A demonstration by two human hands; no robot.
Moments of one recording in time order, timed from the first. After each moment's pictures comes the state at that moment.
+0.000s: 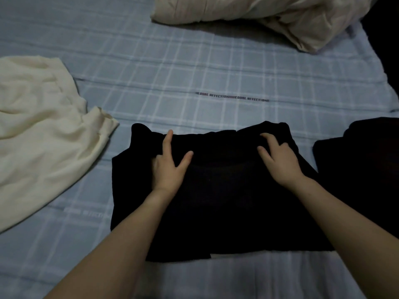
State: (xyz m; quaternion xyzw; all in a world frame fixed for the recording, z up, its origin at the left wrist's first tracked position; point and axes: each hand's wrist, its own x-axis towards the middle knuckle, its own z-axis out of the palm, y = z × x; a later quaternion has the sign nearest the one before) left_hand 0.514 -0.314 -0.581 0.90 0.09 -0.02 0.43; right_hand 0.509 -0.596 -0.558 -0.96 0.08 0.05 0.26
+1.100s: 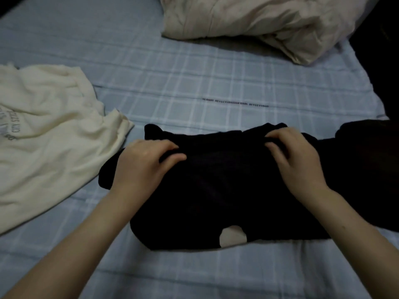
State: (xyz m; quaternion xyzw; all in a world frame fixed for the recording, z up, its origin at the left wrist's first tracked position) left_hand 0.467 -0.239 -0.463 0.93 -0.21 0.19 0.21; right_hand 0.443 -0.552 -0.466 -0.94 -0.06 -0.19 0.28
